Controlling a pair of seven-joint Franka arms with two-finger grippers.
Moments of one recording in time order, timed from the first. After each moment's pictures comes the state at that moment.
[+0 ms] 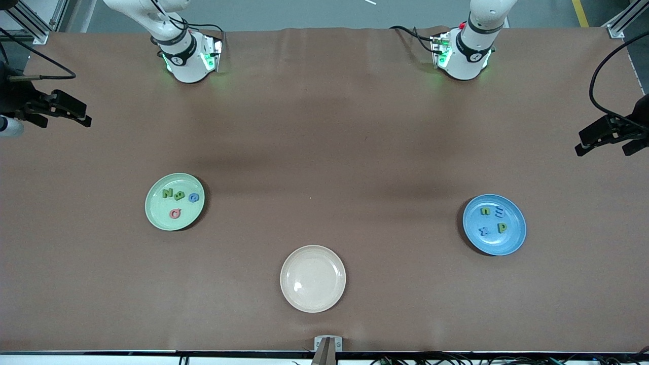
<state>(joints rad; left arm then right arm) 0.85 0.07 -0.86 -1.52 0.03 1.65 -0.02 -0.01 -0.05 -0.01 -1.60 0.03 1.47 0.00</state>
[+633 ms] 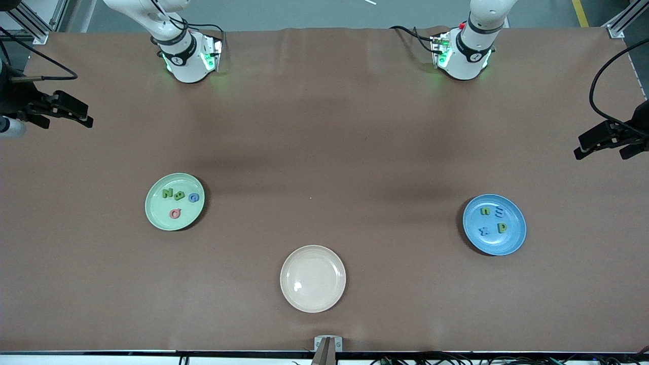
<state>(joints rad) 0.85 0.09 -0.86 -1.52 0.03 1.65 -0.02 0.00 -0.05 -0.01 -1.60 0.03 1.48 0.00</state>
